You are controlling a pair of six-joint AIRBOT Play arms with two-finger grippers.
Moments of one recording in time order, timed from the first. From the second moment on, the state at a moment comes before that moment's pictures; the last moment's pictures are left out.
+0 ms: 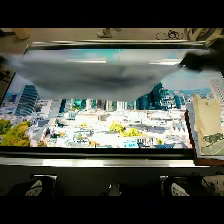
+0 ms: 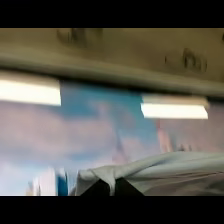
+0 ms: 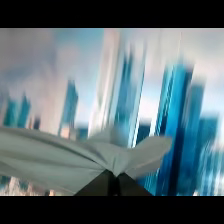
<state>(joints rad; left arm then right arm) 0.23 -0.89 1.61 1.07 -1.05 -1.38 -0.16 -1.14 1.74 -1.08 1.18 1.37</state>
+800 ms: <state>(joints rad) 0.23 -0.87 1.82 1.27 -1.32 -1.47 -0.16 -0.96 1.87 -1.31 1.40 1.48</state>
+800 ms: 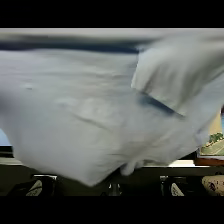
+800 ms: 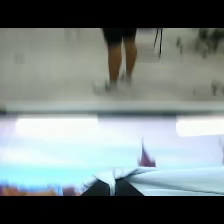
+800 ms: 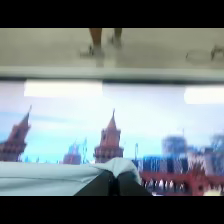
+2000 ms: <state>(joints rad) 0.17 -1.77 1.64 1.29 -1.31 -1.37 -0.06 -1.75 1.65 -1.29 1.47 1.61</state>
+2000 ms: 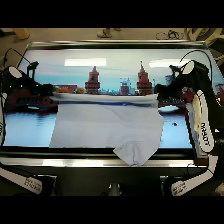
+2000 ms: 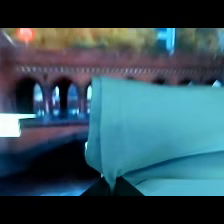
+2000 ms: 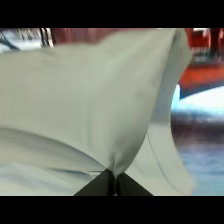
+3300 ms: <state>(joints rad) 0.37 -1.27 0.68 1.19 -1.28 -1.34 -0.06 -1.31 1.05 -1.35 1.49 1.59</state>
